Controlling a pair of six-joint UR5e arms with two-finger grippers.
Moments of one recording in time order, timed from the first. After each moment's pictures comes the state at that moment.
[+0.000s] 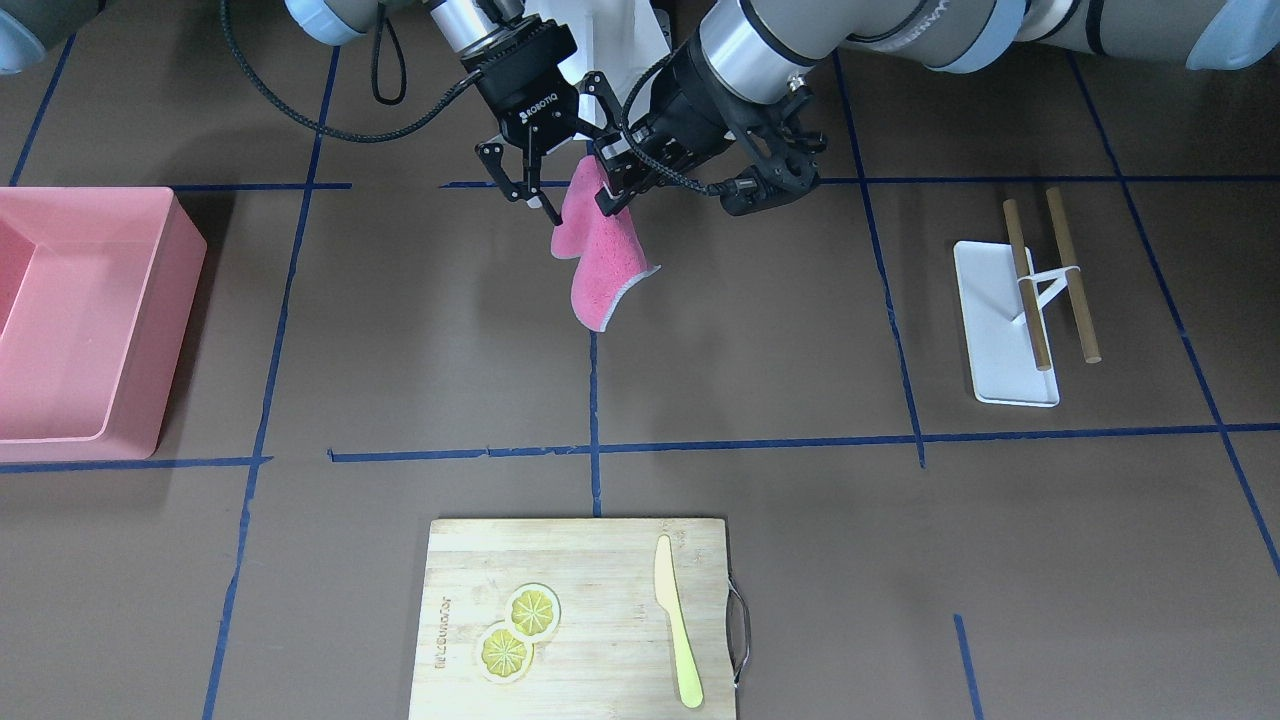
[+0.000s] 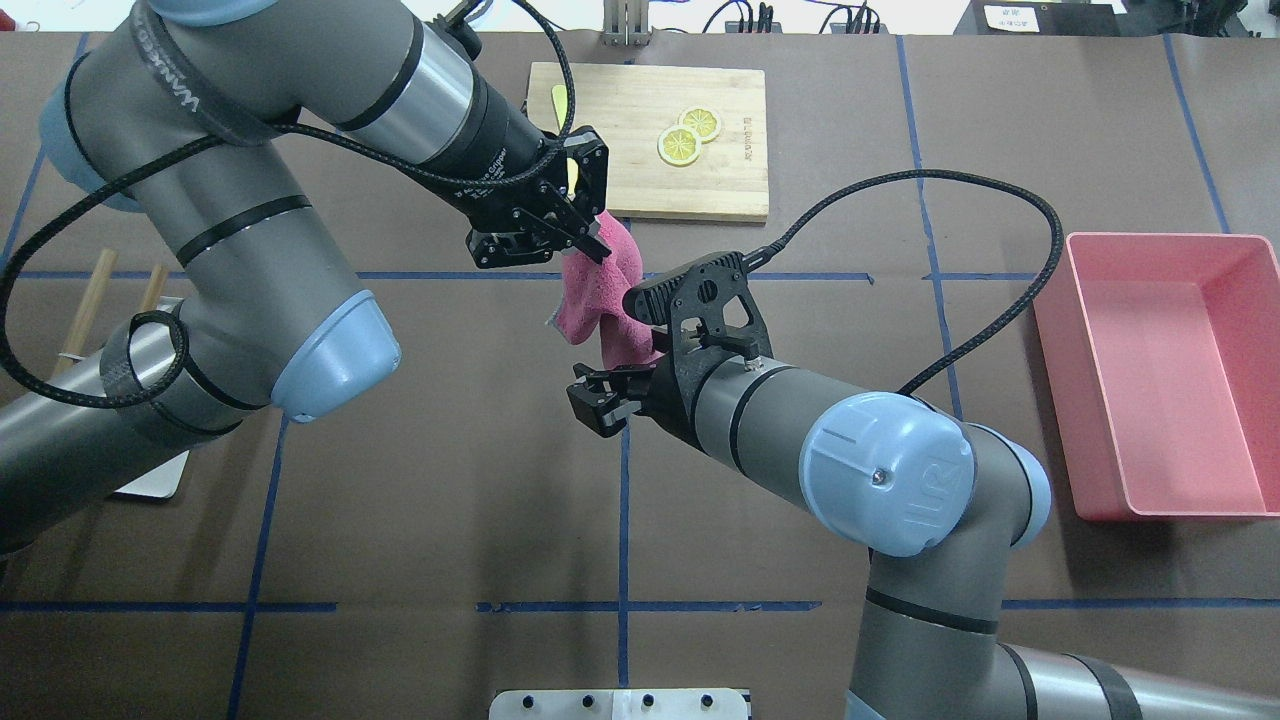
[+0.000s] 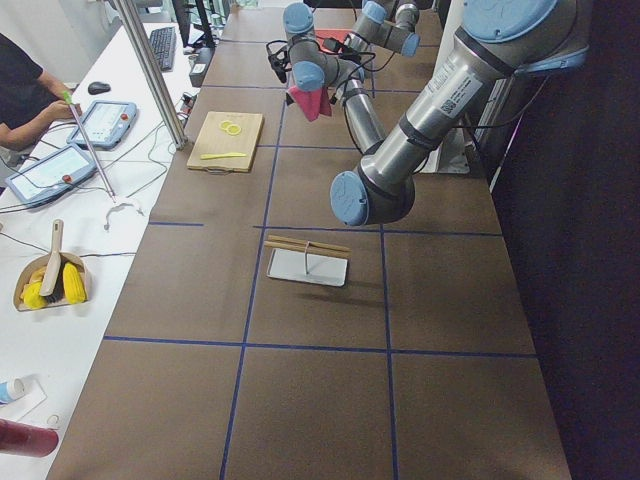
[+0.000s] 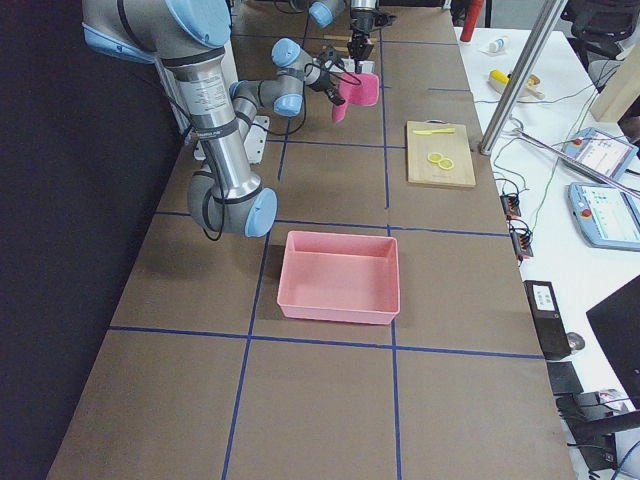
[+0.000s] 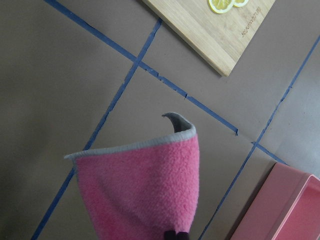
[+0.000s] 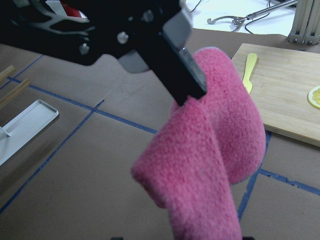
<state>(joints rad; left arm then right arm) -0.78 -2.34 -1.78 -1.84 -2.31 -1.87 0.33 -1.06 1.98 -1.12 1.37 0.88</state>
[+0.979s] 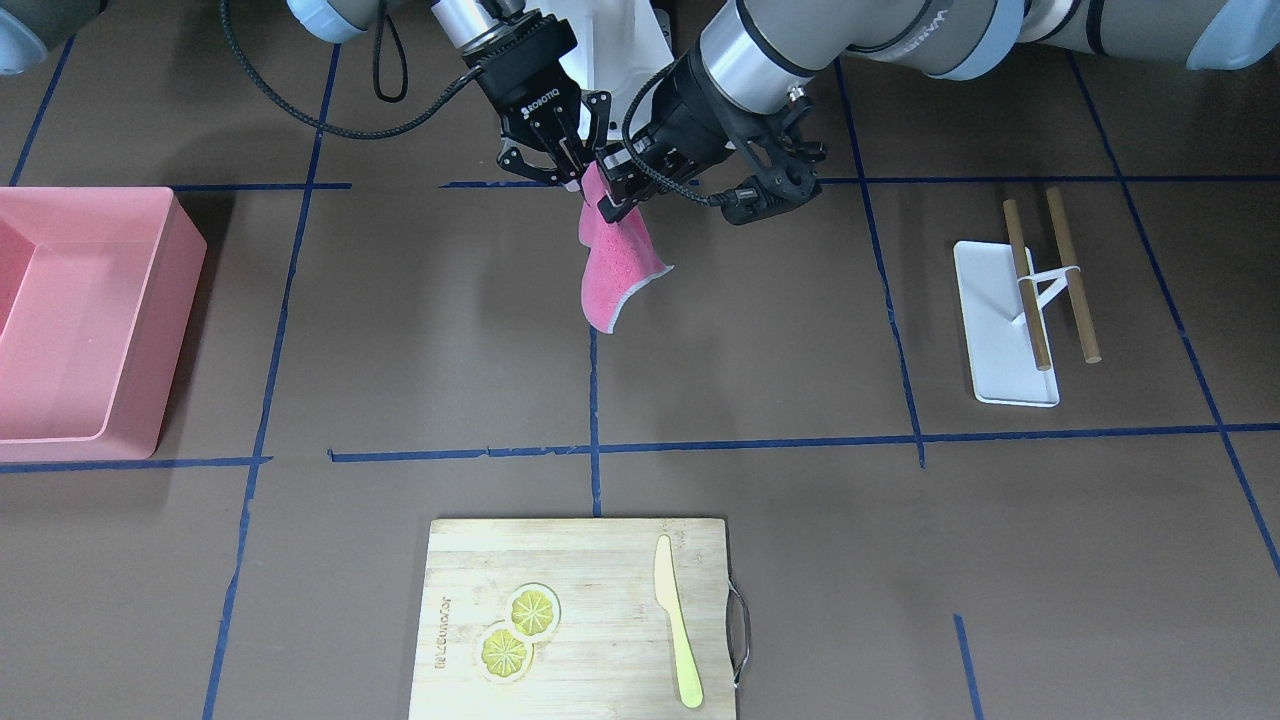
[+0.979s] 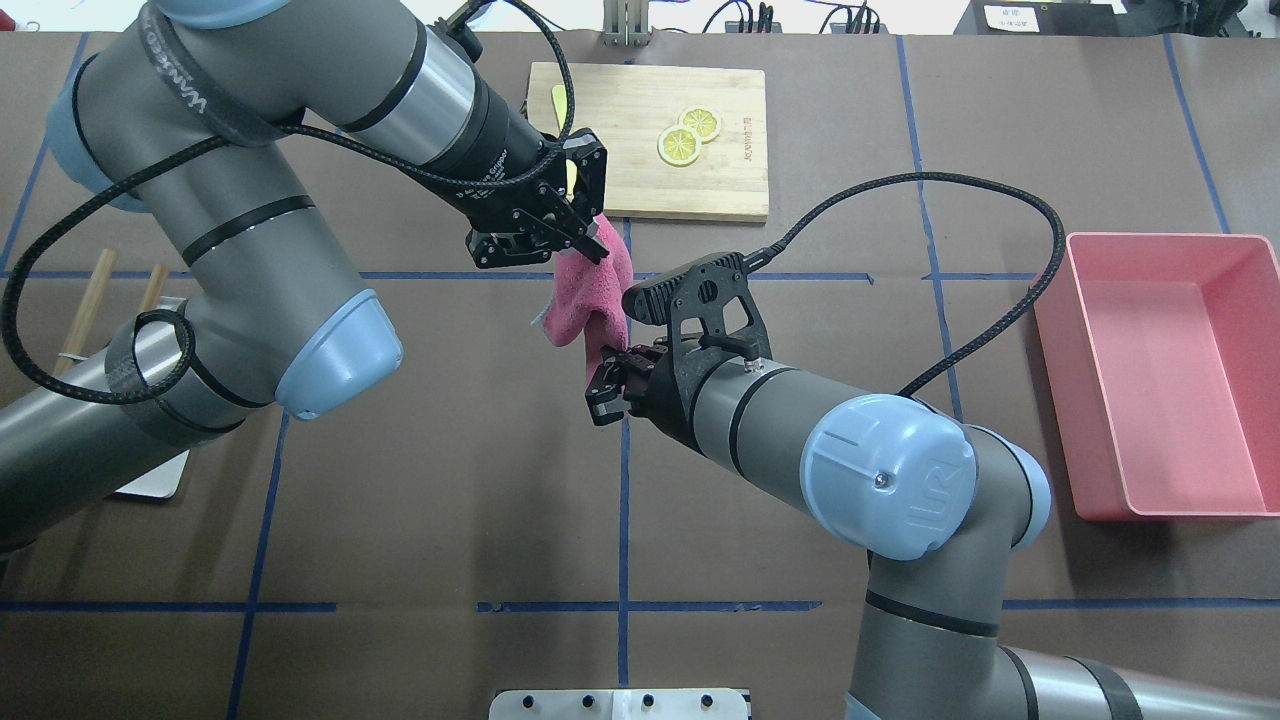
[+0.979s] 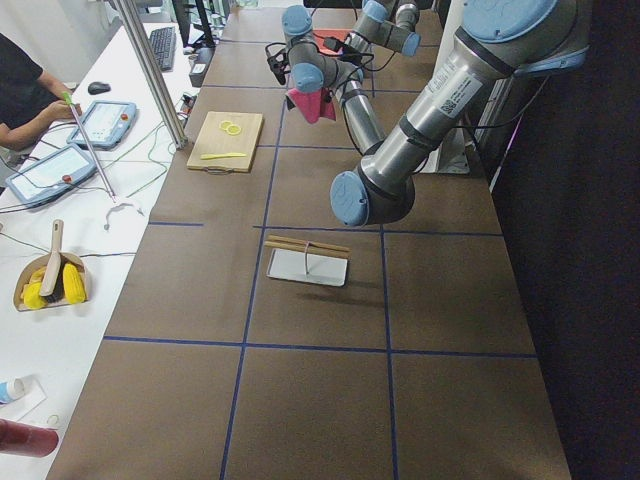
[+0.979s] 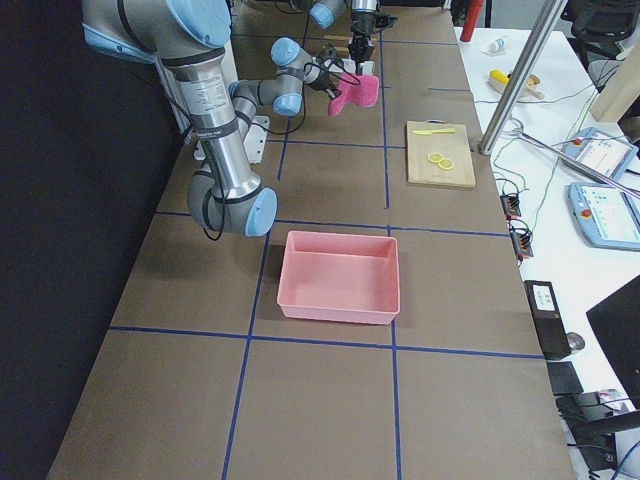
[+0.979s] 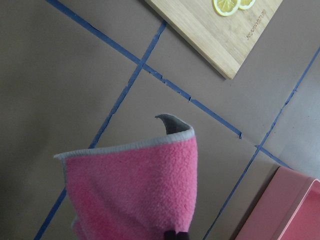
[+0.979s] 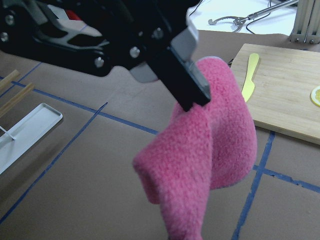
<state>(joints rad) -0.78 -2.34 -1.77 -1.84 -2.31 -1.86 0.33 -1.05 1.98 -1.12 1.37 0.89</state>
